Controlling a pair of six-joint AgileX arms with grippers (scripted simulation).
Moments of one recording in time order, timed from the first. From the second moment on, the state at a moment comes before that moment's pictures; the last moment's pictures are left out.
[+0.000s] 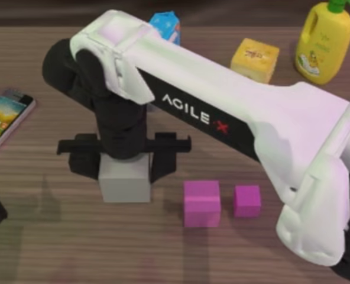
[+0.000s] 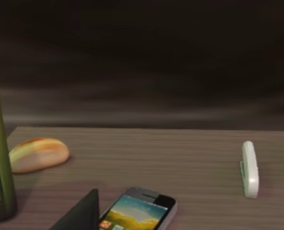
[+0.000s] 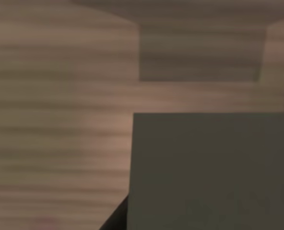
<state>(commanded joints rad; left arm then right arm) 0.02 0.00 0.00 0.00 0.00 0.00 0.92 2.60 2.58 -1.54 0.01 0.93</state>
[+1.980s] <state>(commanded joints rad) 0.02 0.00 0.00 0.00 0.00 0.00 0.92 2.57 2.24 -1.24 0.01 0.94</state>
